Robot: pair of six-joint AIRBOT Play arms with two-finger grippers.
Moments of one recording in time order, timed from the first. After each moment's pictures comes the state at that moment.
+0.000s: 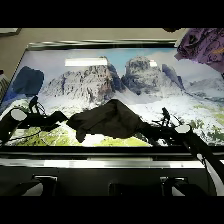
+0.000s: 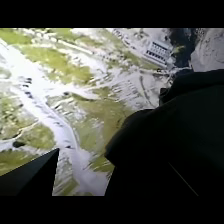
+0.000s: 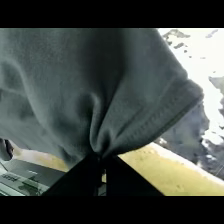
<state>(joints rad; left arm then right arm) 0.09 -1.18 0.76 0.99 -0.93 -1.62 0.04 -1.11 0.50 -0.55 0.82 1.30</state>
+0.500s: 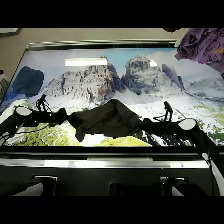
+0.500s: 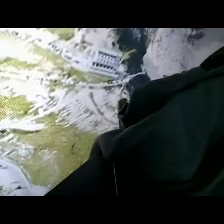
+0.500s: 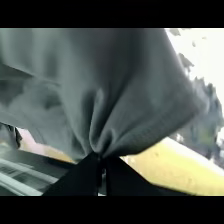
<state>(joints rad) 0.10 -1.31 0.81 0.75 -0.90 -1.38 0.04 -1.05 0.64 -0.71 0.91 1.42</state>
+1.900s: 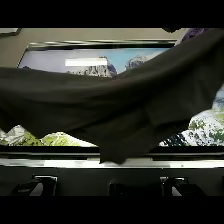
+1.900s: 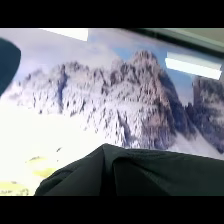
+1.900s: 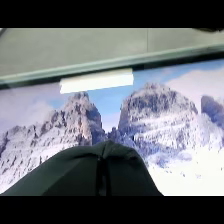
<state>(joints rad) 0.12 -0.80 1.52 1.37 -1.31 -1.77 0.04 -0.98 1.83 -1.41 1.24 1.78</state>
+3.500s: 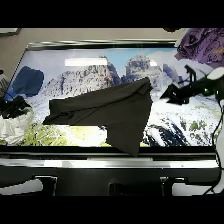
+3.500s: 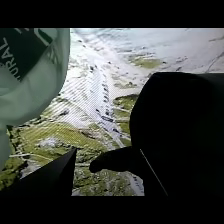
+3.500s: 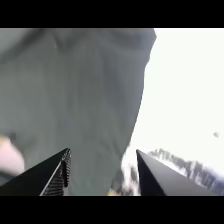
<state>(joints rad) 0.51 -1.44 1.27 1.21 -1.22 -1.58 -0.26 -1.55 1.42 -0.96 1.44 1.38</state>
